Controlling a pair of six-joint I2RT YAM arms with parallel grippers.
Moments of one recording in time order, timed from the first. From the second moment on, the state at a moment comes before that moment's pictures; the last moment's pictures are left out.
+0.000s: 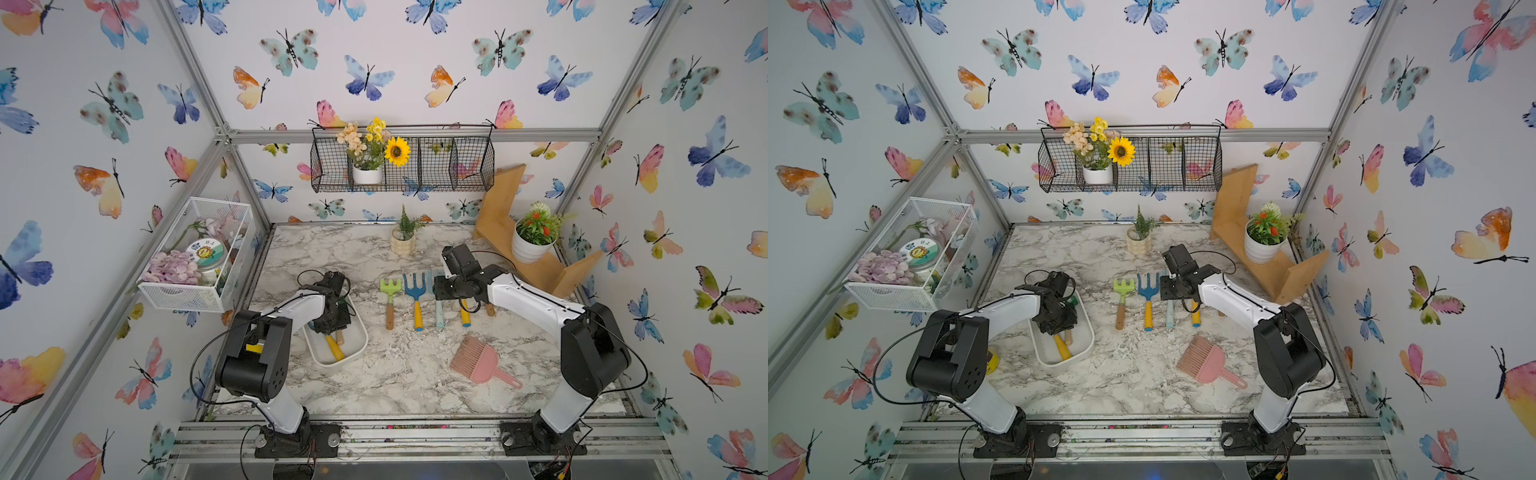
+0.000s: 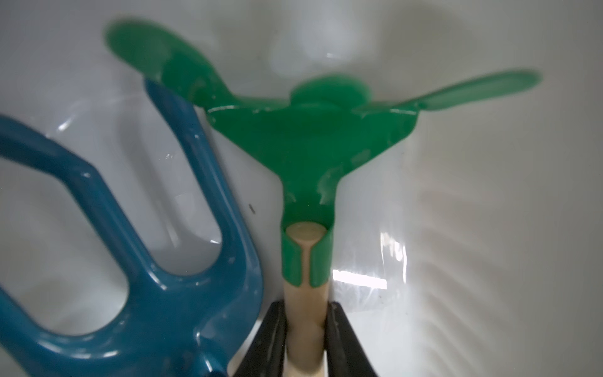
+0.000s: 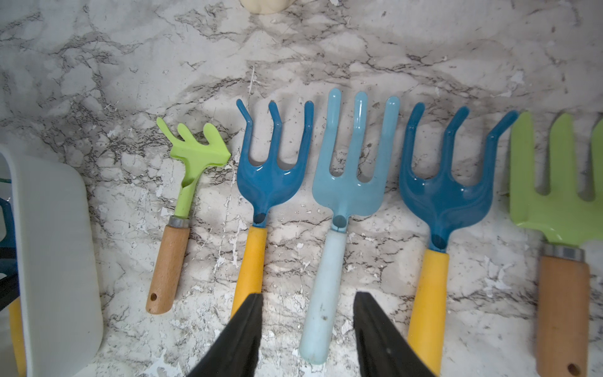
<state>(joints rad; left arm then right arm) -0.26 1.65 0.94 -0.62 -0.01 -0.50 0.61 1.72 1.27 -0.53 0.04 0.40</state>
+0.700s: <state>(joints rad) -0.31 1.55 1.21 -0.83 -0.07 -0.48 0.61 1.72 1.27 -0.52 0.04 0.40</state>
